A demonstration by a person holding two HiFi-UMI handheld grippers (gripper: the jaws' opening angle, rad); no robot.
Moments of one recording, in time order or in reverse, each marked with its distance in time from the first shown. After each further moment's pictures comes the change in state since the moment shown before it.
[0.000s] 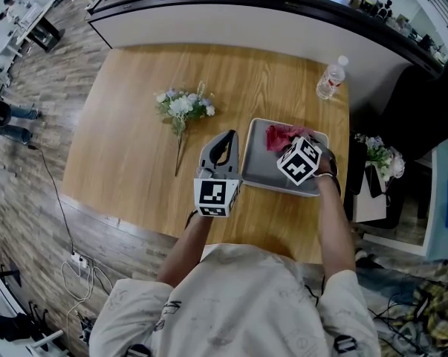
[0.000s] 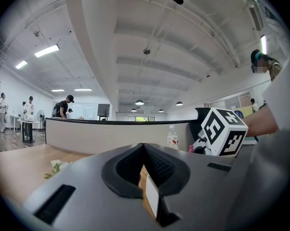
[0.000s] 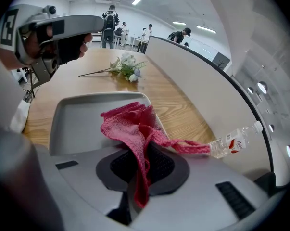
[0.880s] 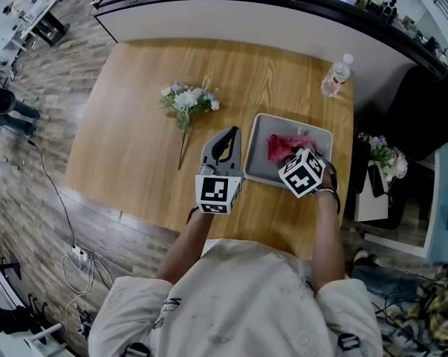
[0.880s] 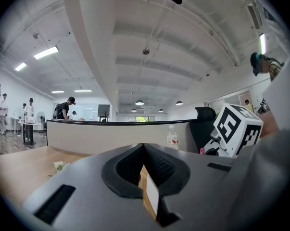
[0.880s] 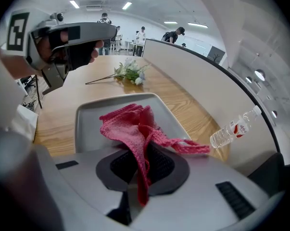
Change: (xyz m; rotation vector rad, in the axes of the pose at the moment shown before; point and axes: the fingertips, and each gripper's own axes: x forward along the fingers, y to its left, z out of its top) left arm -0.008 -0.001 0.004 0.017 -0.001 0.006; right arm -0.022 0.037 -0.009 0.104 -0.025 0.040
